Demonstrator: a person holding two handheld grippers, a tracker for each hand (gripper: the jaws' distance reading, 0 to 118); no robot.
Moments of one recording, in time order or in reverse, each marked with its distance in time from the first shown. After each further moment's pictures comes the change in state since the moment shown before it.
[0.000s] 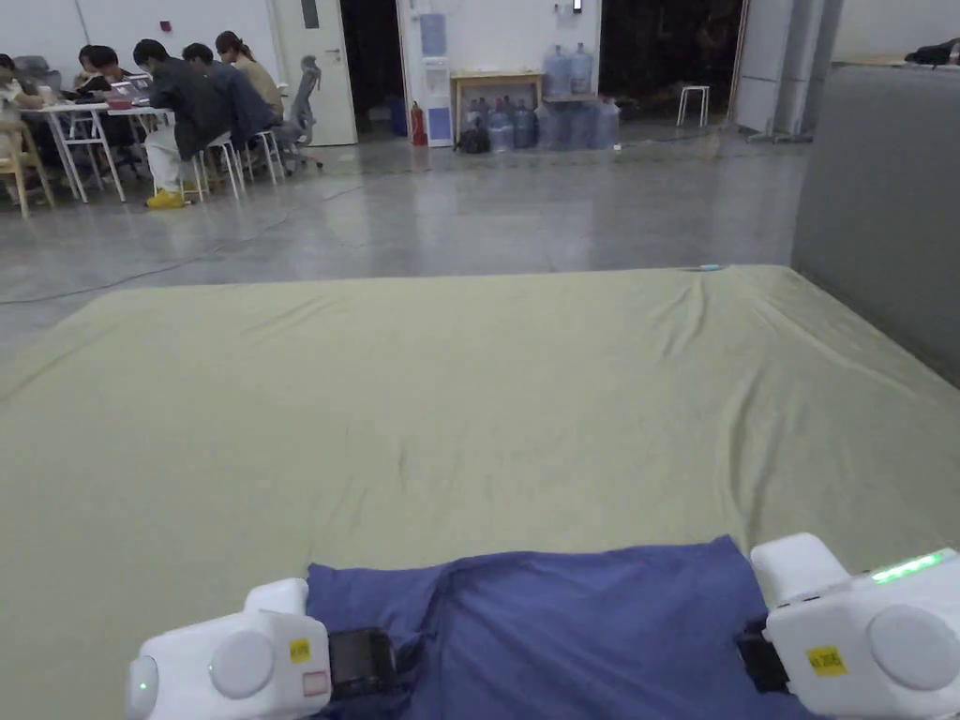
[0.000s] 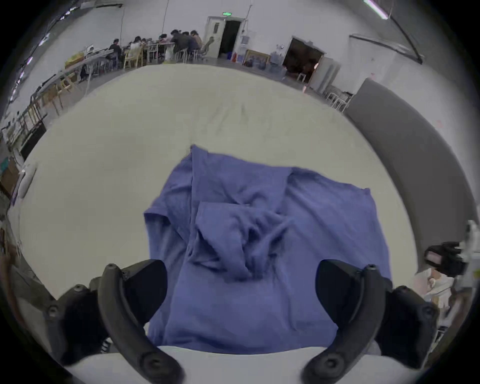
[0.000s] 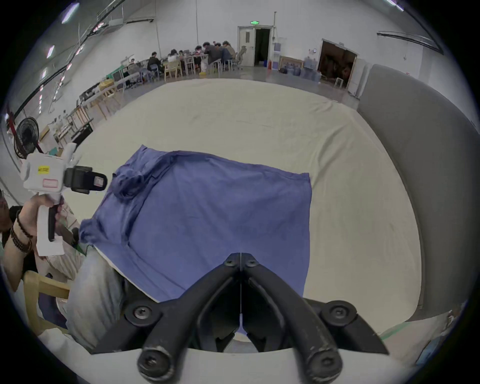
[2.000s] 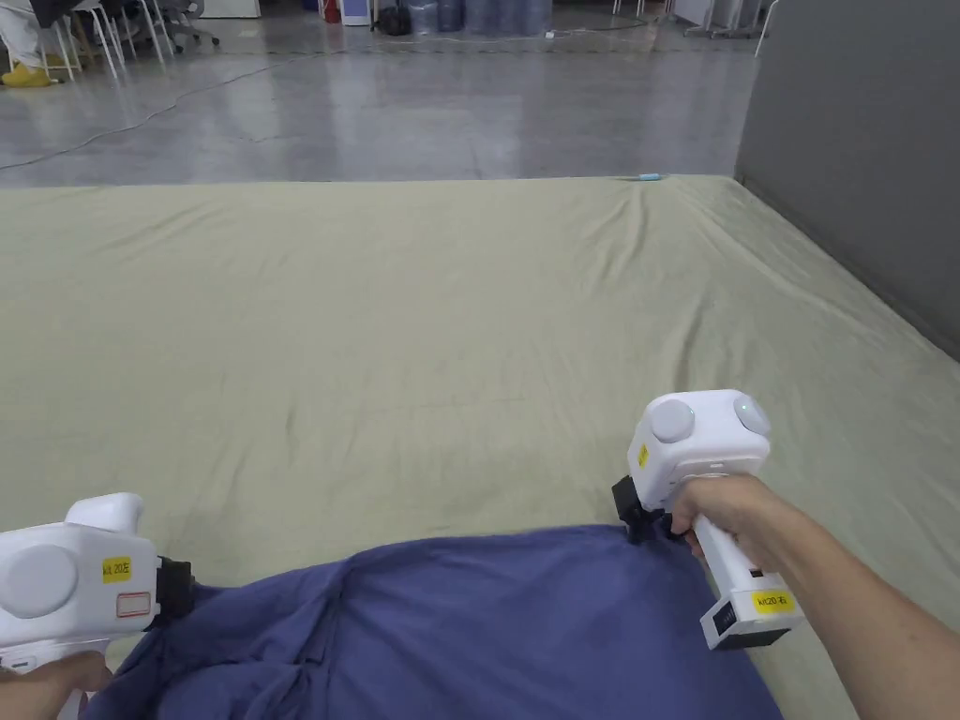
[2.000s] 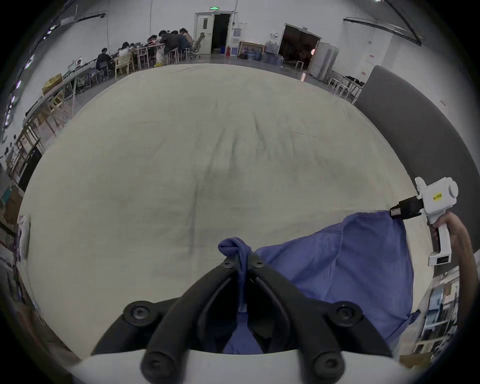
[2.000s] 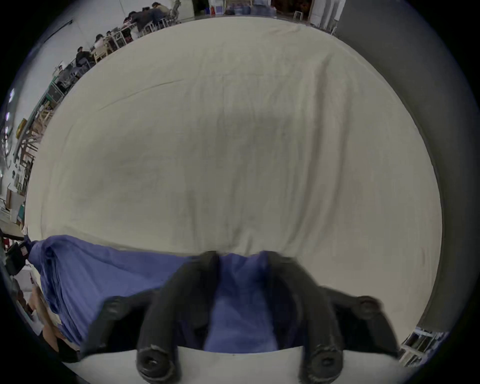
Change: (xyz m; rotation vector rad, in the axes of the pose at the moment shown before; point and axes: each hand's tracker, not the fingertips) left arm -0.021 0.122 -0.111 -0.080 0.097 -0.097; right arm 0.107 0.161 -0.244 -0.367 -0.143 -0.277
